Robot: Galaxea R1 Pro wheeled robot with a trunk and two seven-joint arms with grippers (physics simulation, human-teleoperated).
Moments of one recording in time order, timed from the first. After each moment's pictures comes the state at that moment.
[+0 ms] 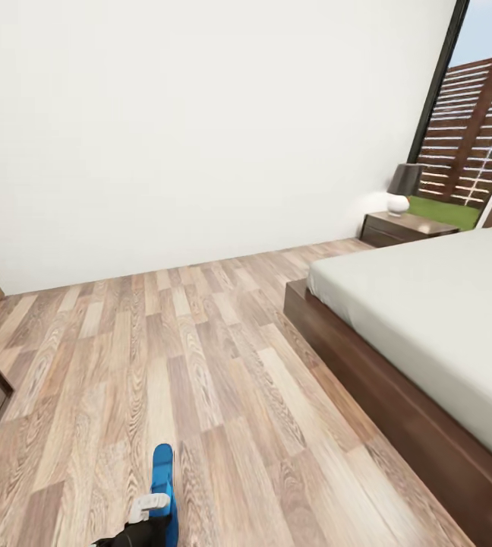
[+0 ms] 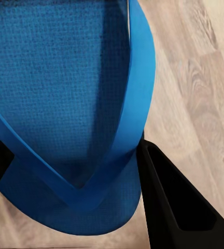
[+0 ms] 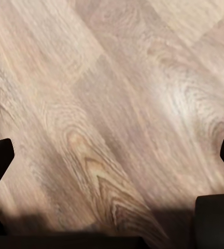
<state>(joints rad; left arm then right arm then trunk) -0.34 0.04 0.18 -0.40 0.04 0.04 -0.49 -0.01 -0.10 -0.18 -0.58 -0.33 0.15 0.49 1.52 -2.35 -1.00</state>
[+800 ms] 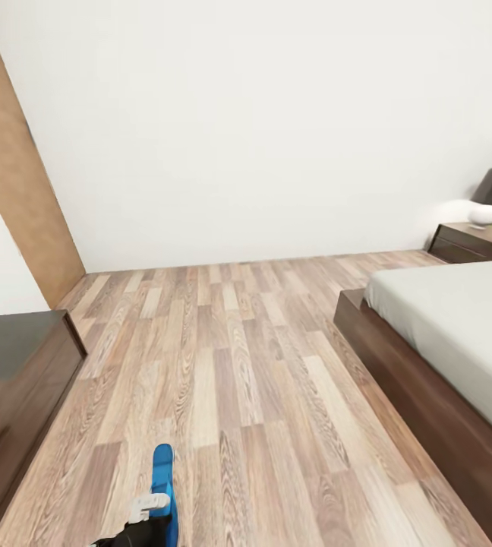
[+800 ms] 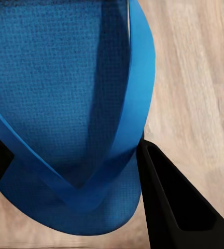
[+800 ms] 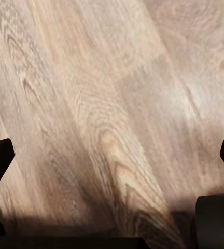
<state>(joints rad) -0.34 0.04 0.18 -0.40 0.04 0.04 -0.49 -0.01 -0.10 -0.18 -0.58 -0.33 0.14 0.49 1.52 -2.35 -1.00</state>
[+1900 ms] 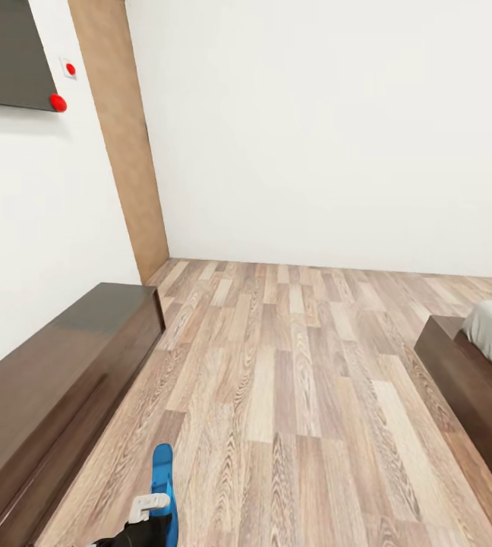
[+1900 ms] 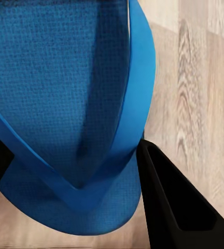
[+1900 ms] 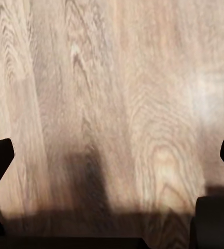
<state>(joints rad) -0.34 0.04 0.18 -0.40 0.04 0.04 -0.49 -0.01 -0.10 -0.18 -0.58 -0.33 0.14 0.49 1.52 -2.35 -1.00</state>
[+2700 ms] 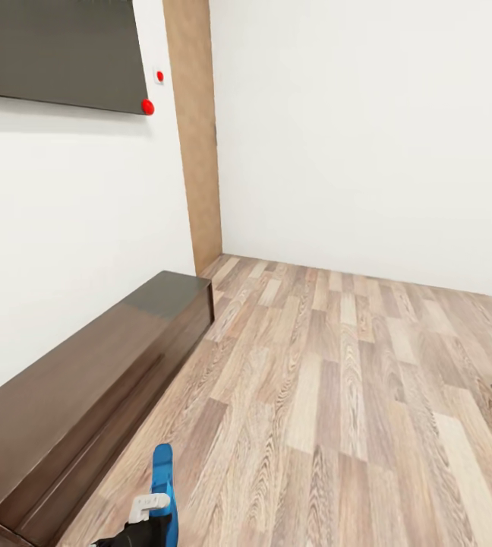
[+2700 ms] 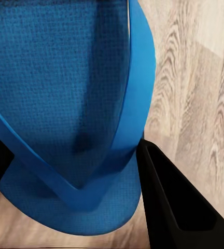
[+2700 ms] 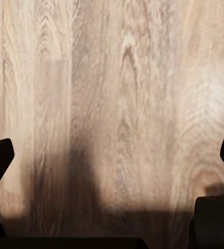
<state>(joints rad) -0.34 0.04 0.18 -0.40 0.04 0.04 -0.49 -0.01 -0.10 -0.18 -0.58 -0.33 0.14 0.49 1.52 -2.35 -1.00</state>
